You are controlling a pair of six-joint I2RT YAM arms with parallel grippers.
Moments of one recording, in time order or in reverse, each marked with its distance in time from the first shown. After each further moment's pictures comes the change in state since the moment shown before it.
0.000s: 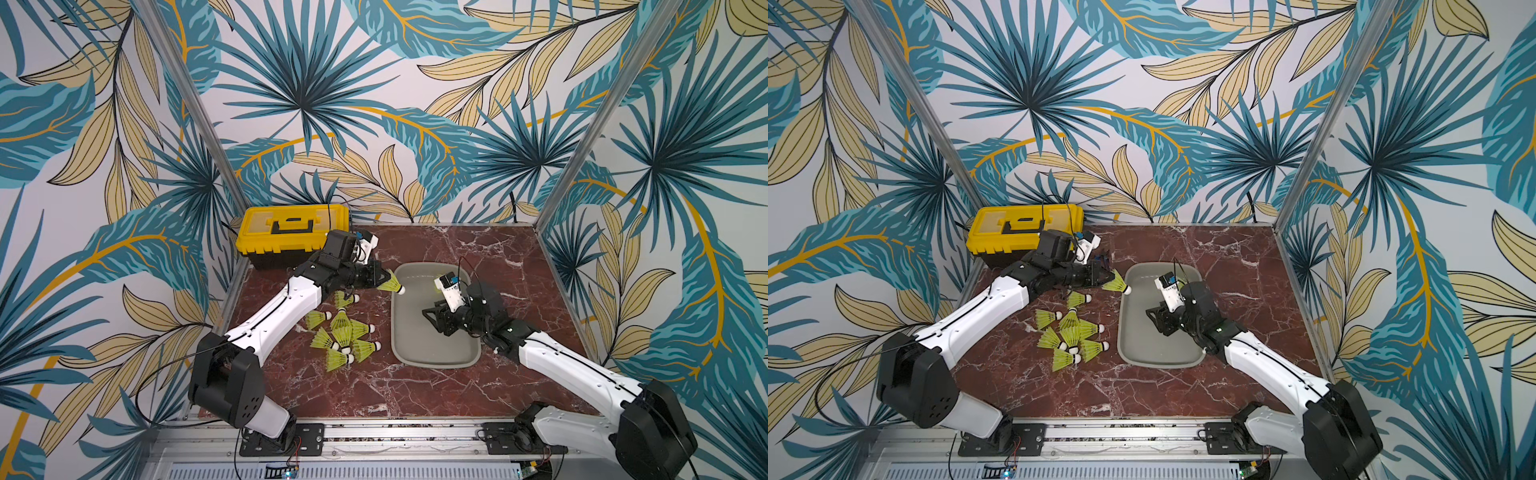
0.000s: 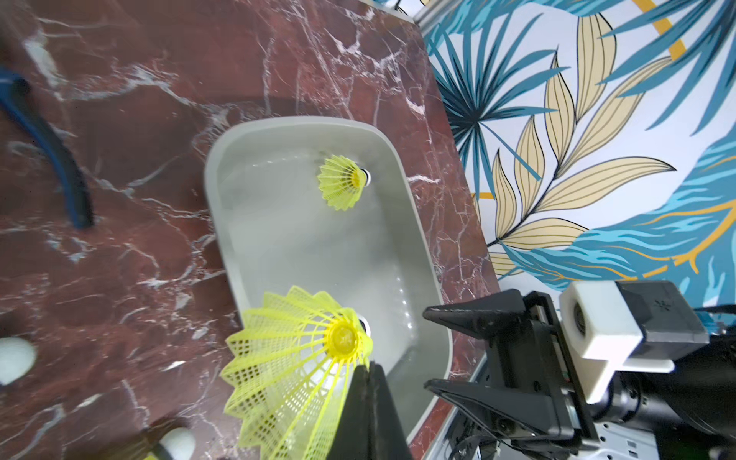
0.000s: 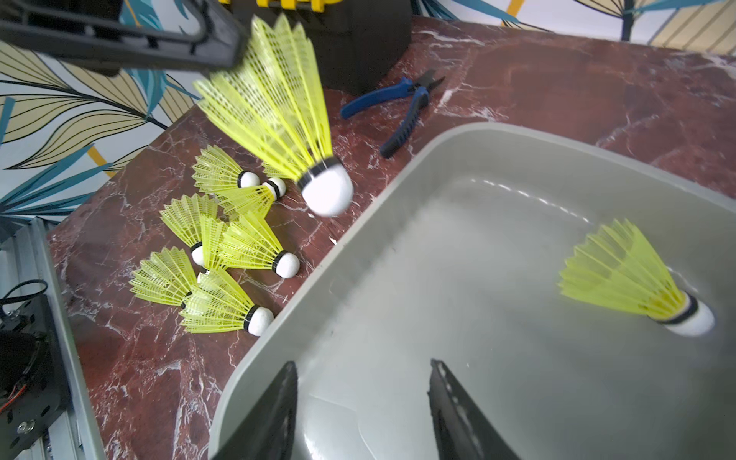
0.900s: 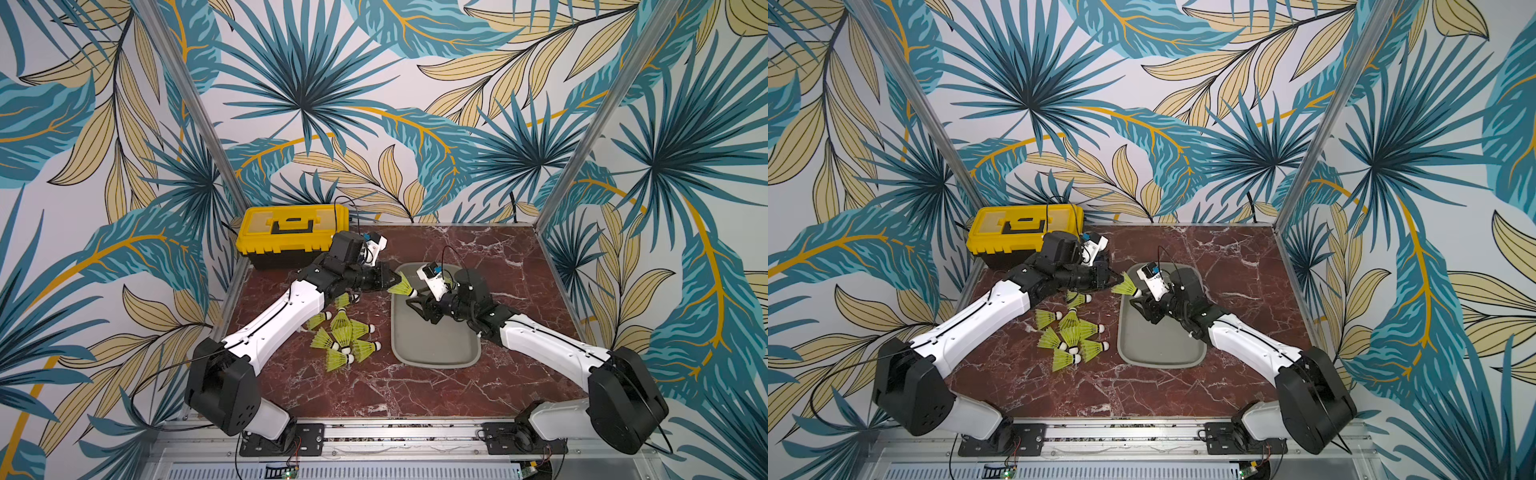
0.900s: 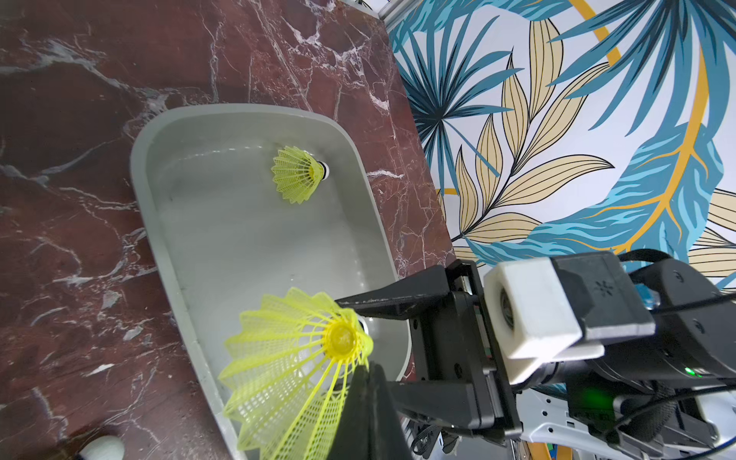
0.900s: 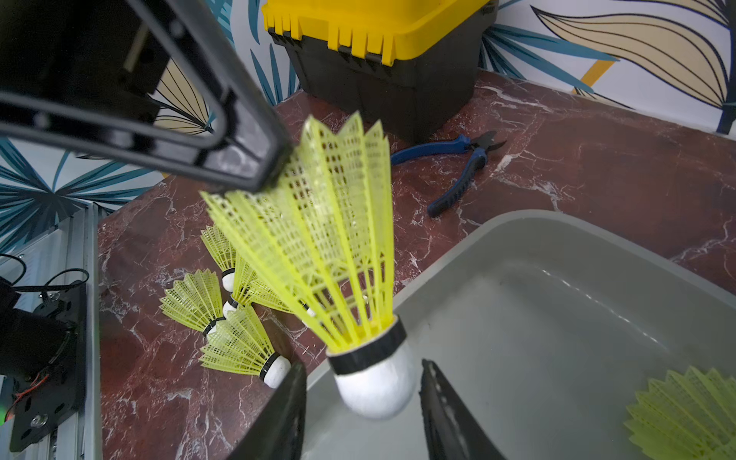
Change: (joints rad) left arm -0.040 -0.034 -0.001 0.037 0.030 -0.077; right arm 0.000 0.167 0.102 0.129 -0.136 -0.077
